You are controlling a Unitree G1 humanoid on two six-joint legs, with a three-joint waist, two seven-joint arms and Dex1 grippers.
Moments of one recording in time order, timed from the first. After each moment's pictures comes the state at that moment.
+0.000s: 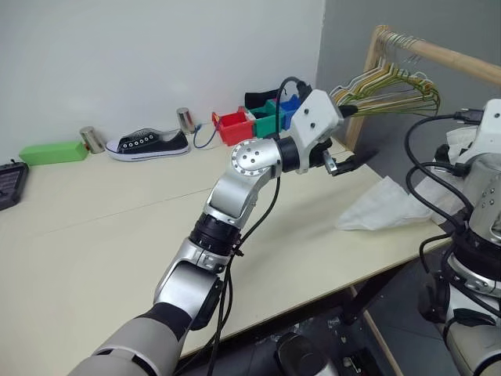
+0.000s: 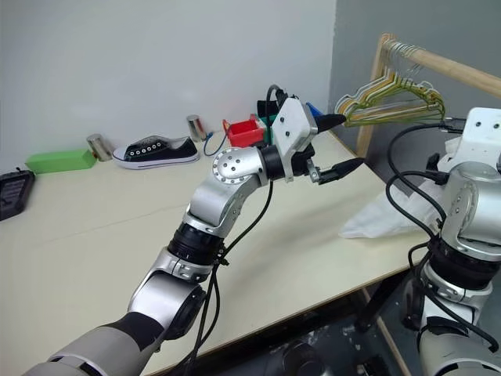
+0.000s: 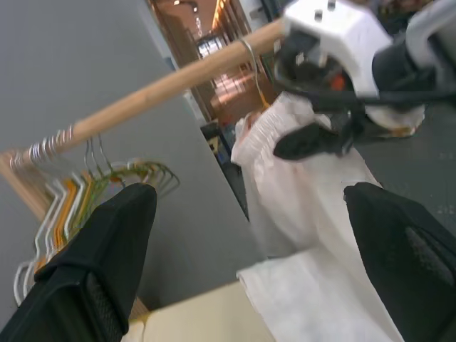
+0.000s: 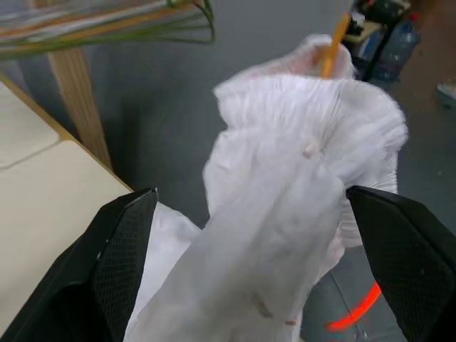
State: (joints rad) left arm -0.94 0.11 -0.23 0.20 -0.16 0.20 -0.77; right arm -0.86 -0.45 -0.33 -0.45 -0.03 1.61 -0.17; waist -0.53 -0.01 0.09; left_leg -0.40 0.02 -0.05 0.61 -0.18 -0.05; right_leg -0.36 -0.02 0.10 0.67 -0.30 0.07
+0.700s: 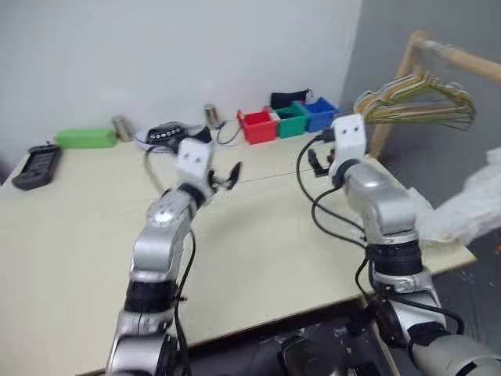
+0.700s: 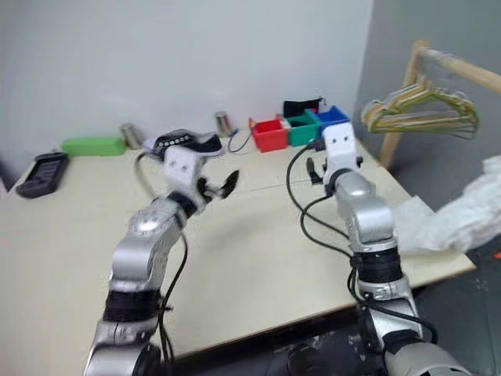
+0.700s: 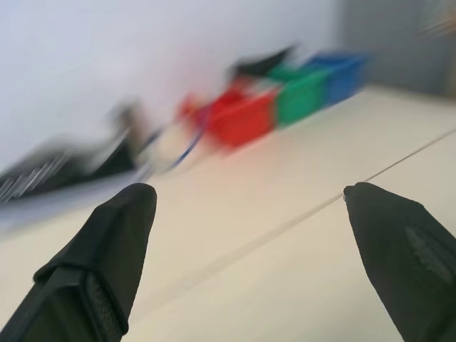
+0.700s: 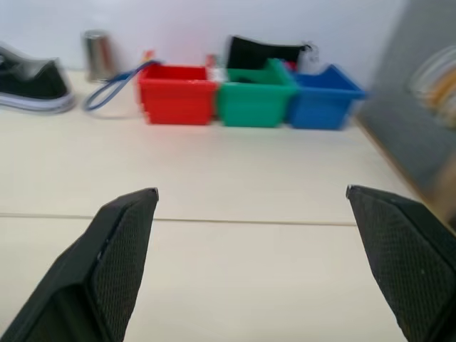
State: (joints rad) left arm -0.29 0.21 0.16 -0.22 -0.08 0.59 -0.21; right arm -0.70 -0.12 0.04 0.07 0.03 0.71 0.05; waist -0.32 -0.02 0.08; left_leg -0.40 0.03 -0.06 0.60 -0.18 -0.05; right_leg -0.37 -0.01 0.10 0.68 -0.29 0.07
